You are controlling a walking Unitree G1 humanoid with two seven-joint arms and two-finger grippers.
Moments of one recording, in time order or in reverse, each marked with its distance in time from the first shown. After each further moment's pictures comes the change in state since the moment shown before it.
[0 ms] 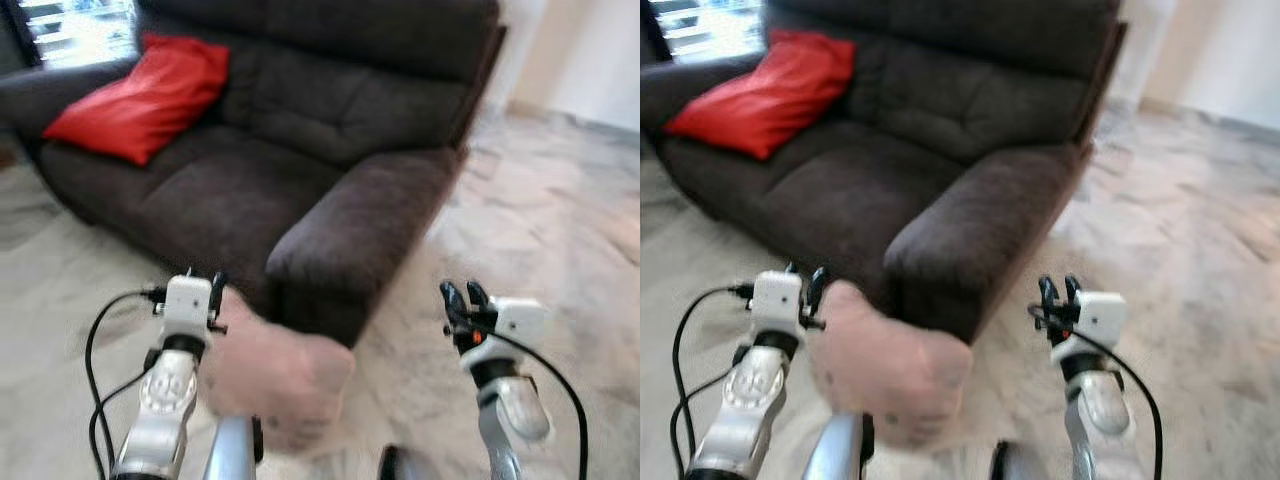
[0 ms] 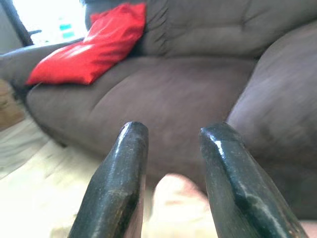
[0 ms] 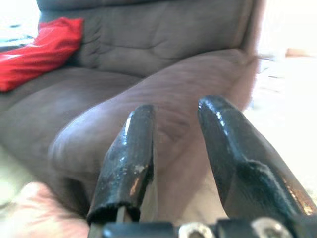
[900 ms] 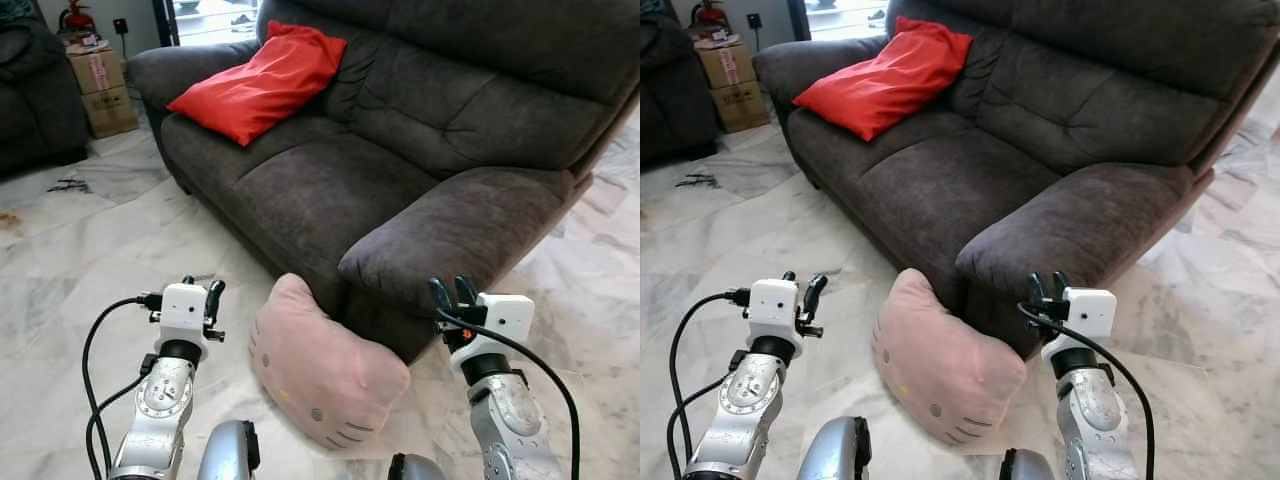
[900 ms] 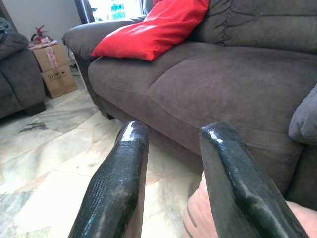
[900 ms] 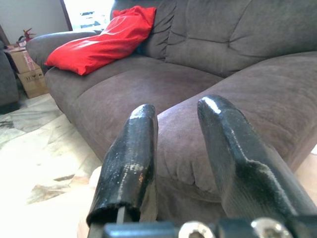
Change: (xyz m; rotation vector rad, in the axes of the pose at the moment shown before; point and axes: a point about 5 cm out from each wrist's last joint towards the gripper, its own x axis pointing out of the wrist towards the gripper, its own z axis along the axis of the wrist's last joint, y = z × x) left arm 0.000 0.000 0.000 -0.032 0.005 -0.015; right arm 0.000 0.007 -0.001 0.011 0.015 0.017
